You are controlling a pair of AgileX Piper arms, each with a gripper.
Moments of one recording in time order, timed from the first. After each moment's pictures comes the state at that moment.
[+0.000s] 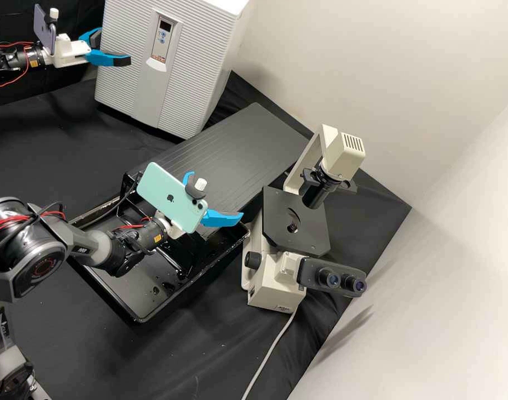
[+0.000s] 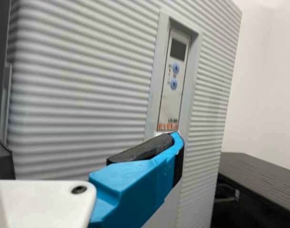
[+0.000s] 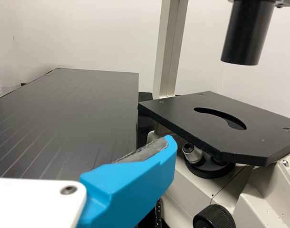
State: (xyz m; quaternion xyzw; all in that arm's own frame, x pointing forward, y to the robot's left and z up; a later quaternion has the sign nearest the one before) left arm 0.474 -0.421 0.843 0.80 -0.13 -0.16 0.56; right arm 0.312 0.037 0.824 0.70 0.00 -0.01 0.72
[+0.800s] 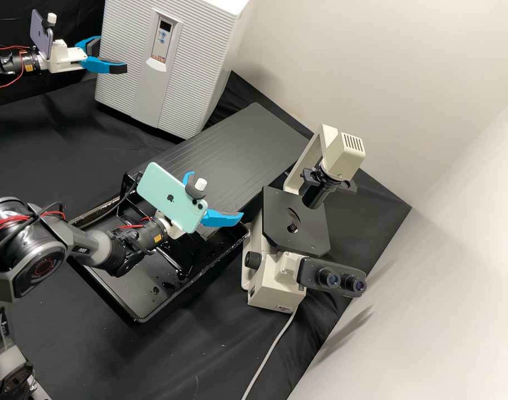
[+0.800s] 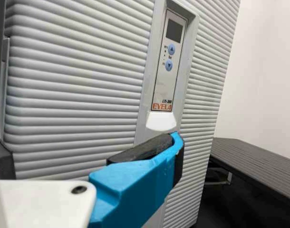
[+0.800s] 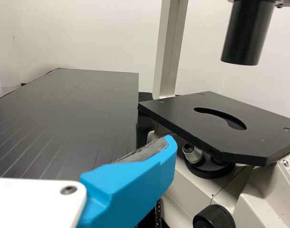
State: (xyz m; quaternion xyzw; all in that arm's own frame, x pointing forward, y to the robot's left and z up) left arm 0.461 -0.418 0.842 0.80 -0.12 -0.16 0.56; right arm 0.312 0.037 0.824 0.70 0.00 -0.01 0.72
